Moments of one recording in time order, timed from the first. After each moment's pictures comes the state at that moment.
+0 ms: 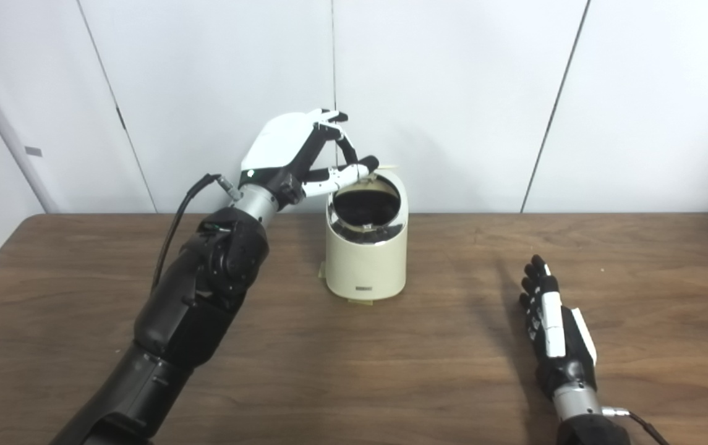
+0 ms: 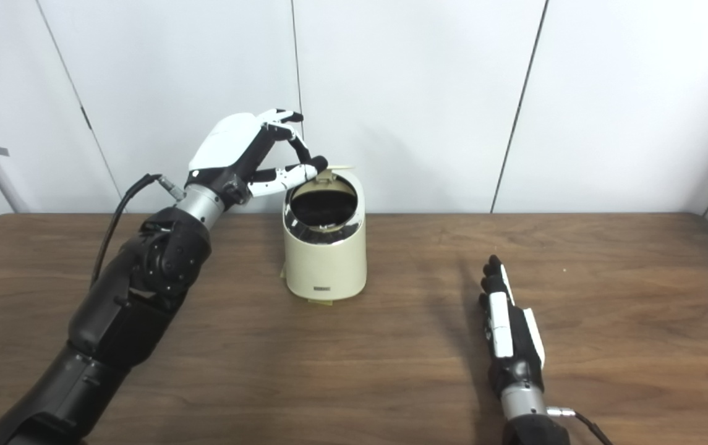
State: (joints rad) left arm -0.73 0.30 -0.34 0.10 0.69 0.15 -0.13; right arm -0.09 -0.01 -0.08 -0.02 0.05 0.08 -0.04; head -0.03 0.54
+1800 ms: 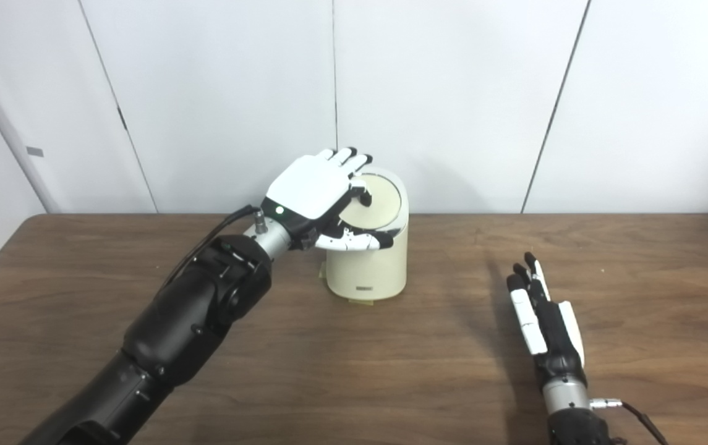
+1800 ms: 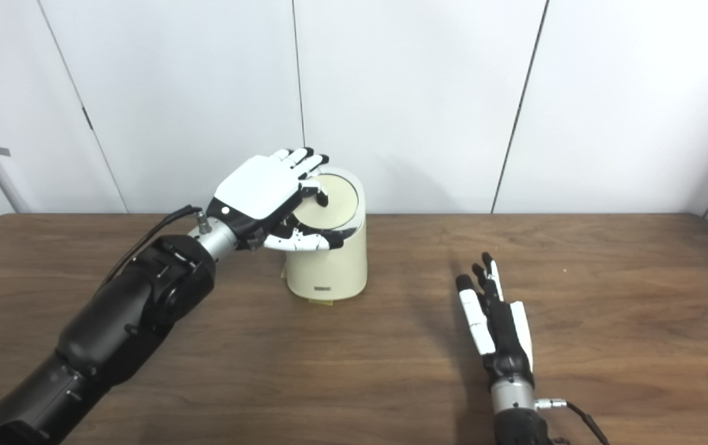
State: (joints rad) left arm -0.71 0.39 -0.55 0.10 1.04 -0.01 -0.22; right arm -0.11 -0.02 0.00 -0.04 -0.22 0.14 -0.15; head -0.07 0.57
